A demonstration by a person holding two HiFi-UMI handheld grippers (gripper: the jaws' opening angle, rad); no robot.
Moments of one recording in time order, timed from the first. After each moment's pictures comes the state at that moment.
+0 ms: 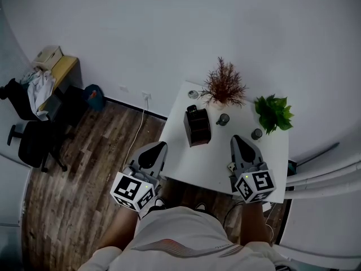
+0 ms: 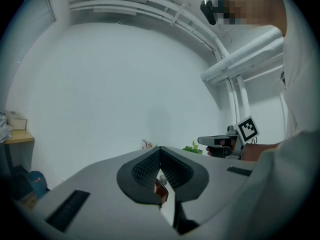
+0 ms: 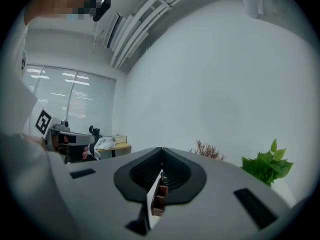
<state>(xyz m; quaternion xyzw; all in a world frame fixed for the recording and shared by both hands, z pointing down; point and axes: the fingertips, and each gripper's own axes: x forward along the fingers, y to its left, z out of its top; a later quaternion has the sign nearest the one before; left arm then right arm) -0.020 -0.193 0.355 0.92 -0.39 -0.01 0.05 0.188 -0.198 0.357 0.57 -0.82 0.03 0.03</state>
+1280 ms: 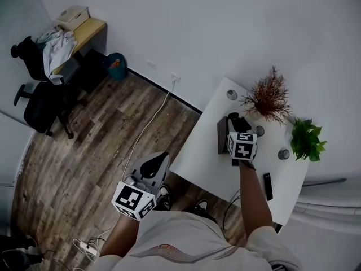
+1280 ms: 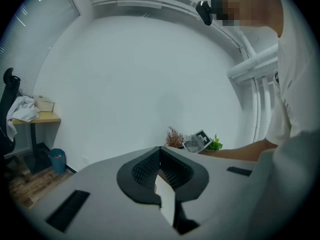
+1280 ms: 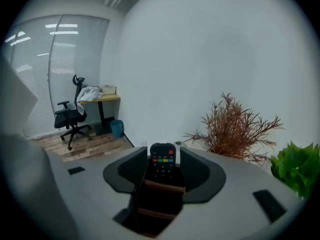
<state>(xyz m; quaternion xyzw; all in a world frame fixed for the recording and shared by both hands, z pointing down) -0.131 -0.217 0.425 0.87 -0.47 0.01 0.14 0.114 -0.409 0.541 0.59 -0.75 0.10 0.28</state>
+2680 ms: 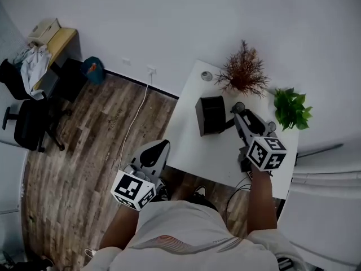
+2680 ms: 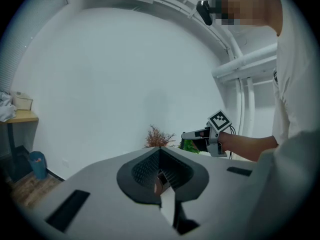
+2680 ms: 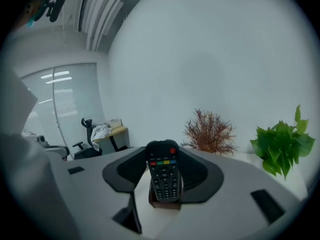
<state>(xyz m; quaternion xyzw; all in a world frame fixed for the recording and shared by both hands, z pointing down) -0.061 -0.218 0.415 0.91 -0.39 0.01 0.12 0.179 -0.304 0.425 0.57 -0.79 0.19 0.10</state>
